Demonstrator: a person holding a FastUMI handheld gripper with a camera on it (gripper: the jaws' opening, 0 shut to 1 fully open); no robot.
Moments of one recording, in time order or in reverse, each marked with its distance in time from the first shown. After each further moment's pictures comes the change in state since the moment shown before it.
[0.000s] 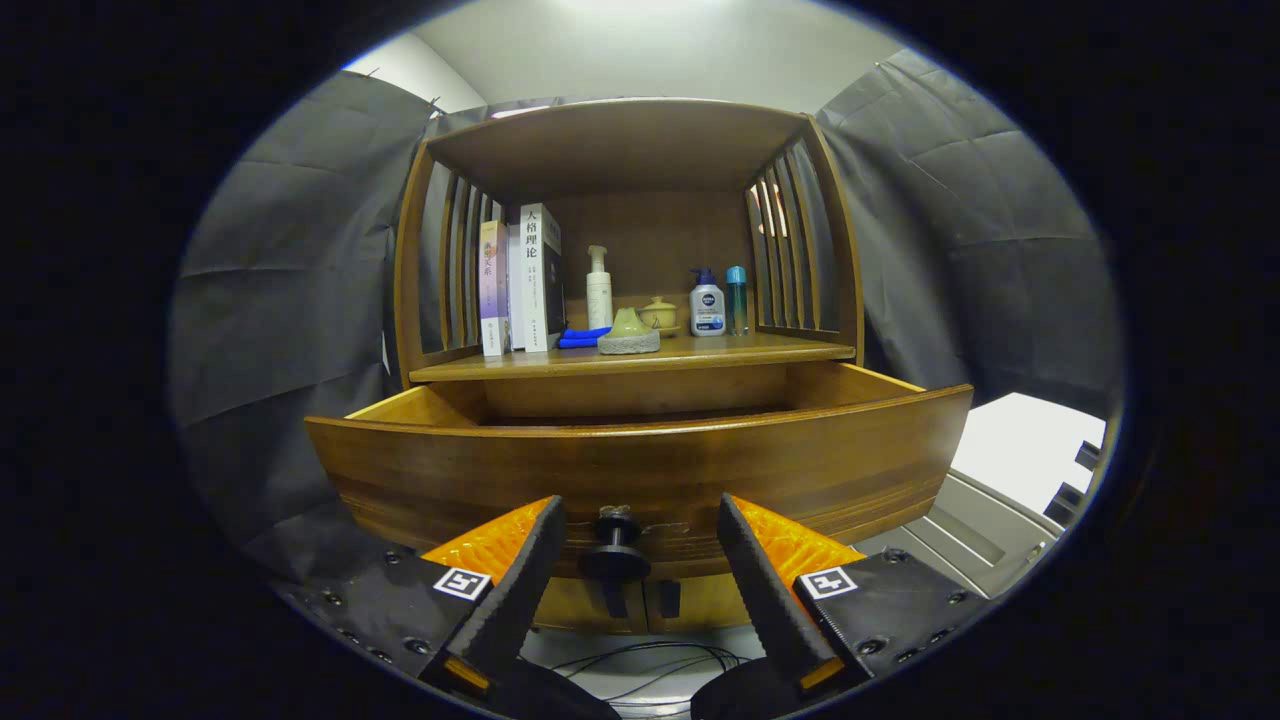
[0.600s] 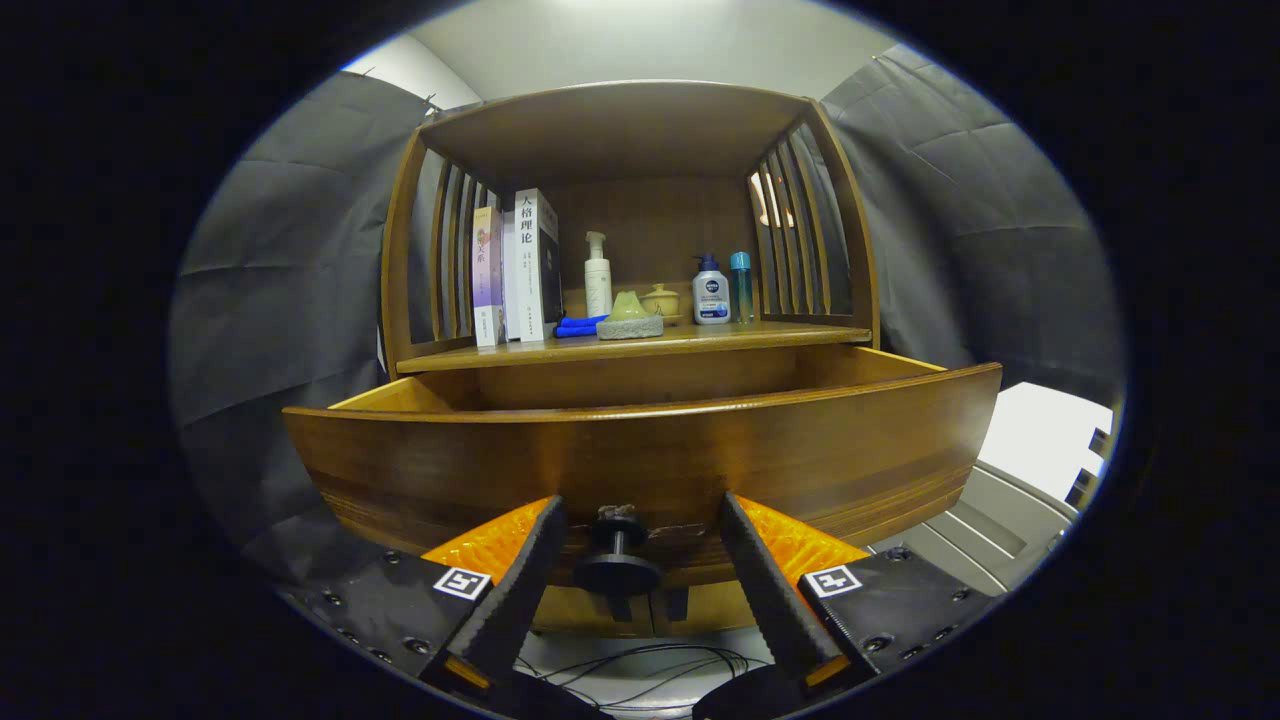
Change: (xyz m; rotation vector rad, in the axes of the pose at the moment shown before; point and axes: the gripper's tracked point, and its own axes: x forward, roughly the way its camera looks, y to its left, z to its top) arm 0.023 0.004 -0.014 0.007 0.009 0.005
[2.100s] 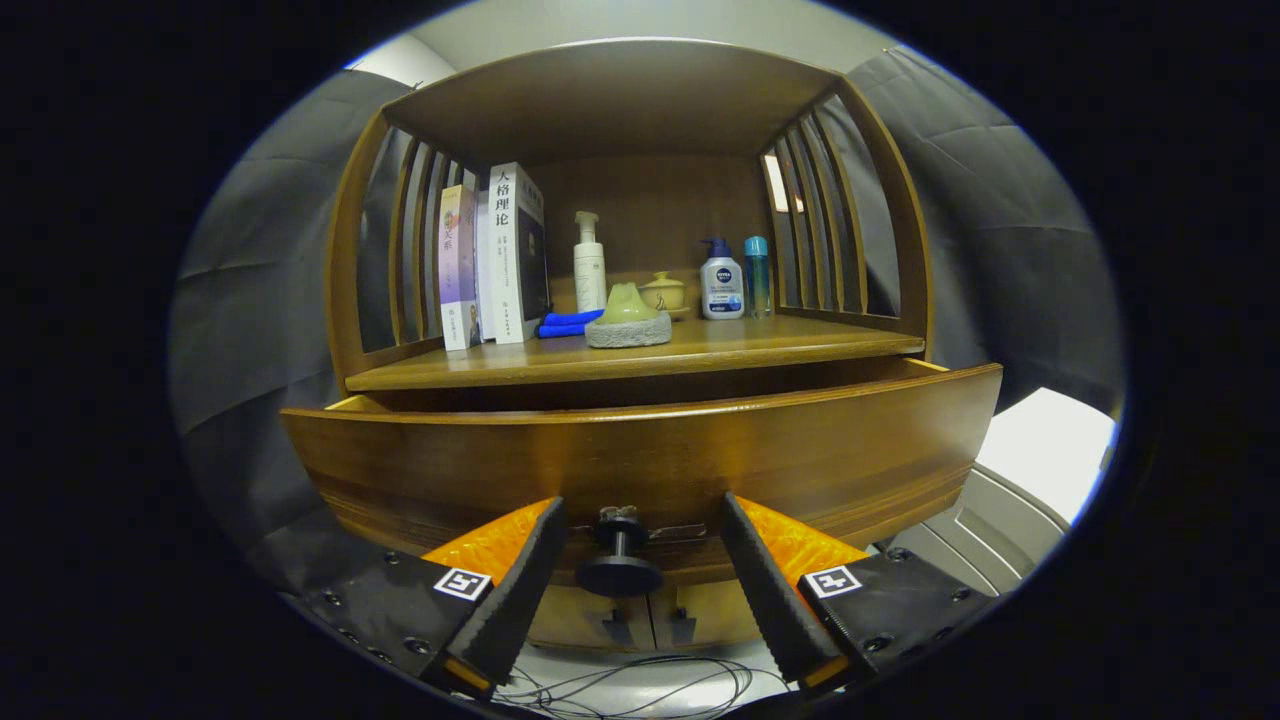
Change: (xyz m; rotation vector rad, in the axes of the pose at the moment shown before) arm 0.087 0.005 0.021 0.011 0.061 -0.012
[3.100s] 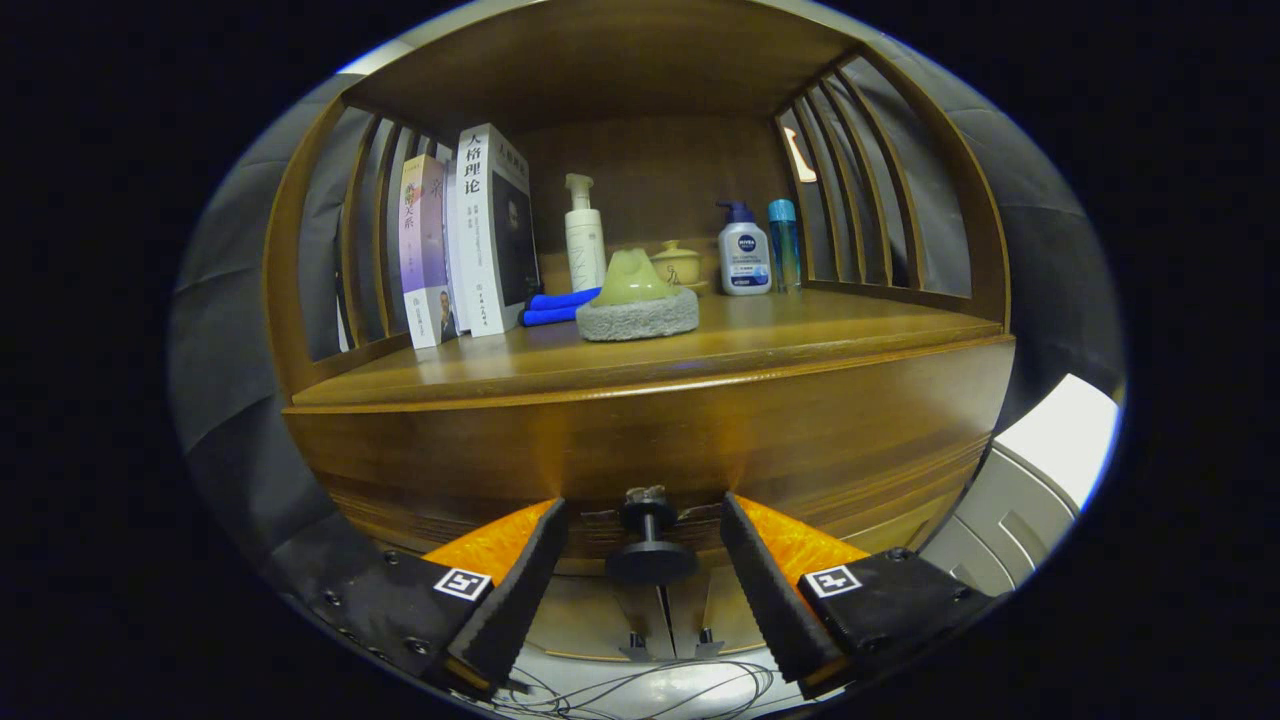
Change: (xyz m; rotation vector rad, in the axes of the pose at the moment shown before) arm 0.069 0.015 -0.002 0.032 0.084 0.022
